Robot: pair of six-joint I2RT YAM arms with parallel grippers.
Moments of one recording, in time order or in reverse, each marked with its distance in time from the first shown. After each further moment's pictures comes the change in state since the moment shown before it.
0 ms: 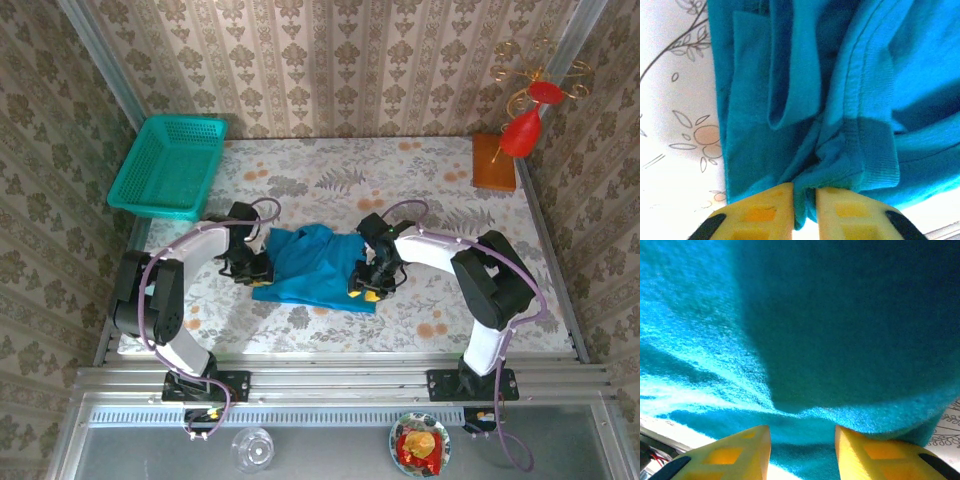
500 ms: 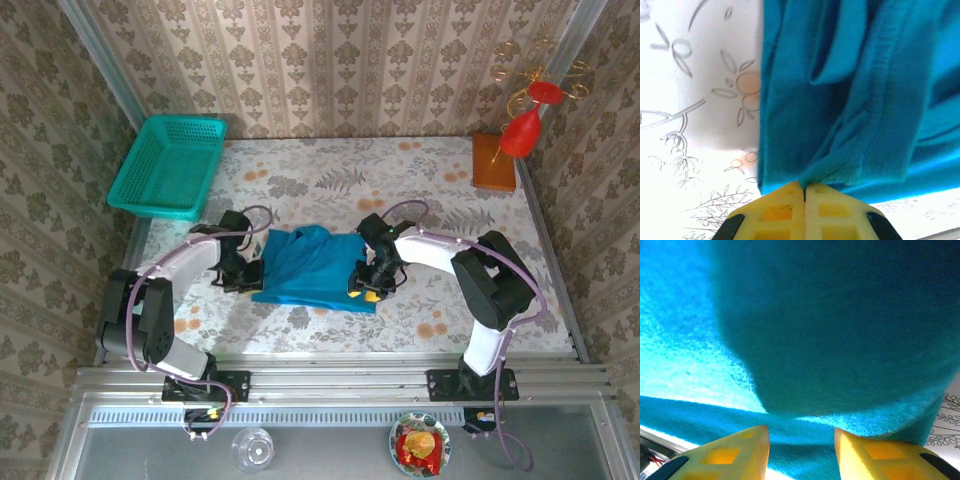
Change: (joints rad) left arm 0.022 -0.113 -0.114 -0.011 -0.073 -0.026; right arm -0.001 -0.002 -0.004 0.001 0.013 0.009
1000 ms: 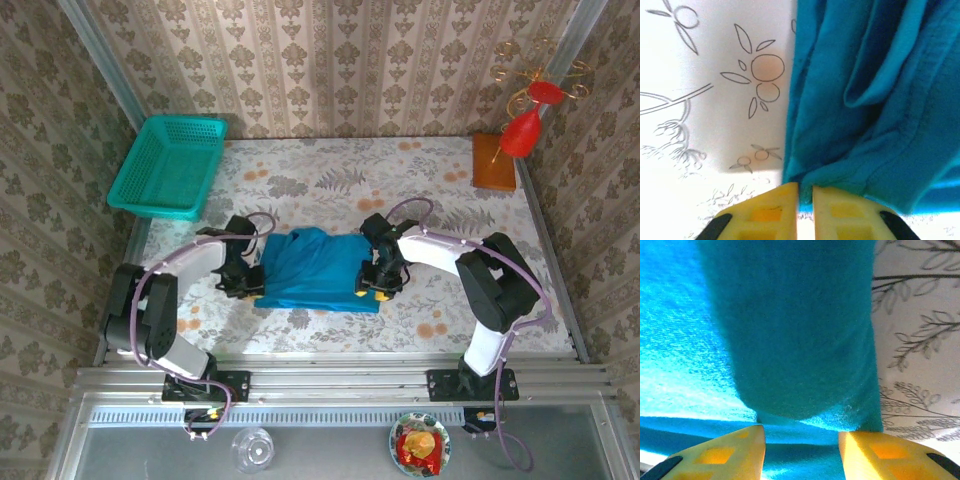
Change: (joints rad) left arm -0.031 -0.006 -0.007 -0.003 -0.047 -0.066; right arm -0.011 -0.027 -0.002 -0.071 0.115 0.002
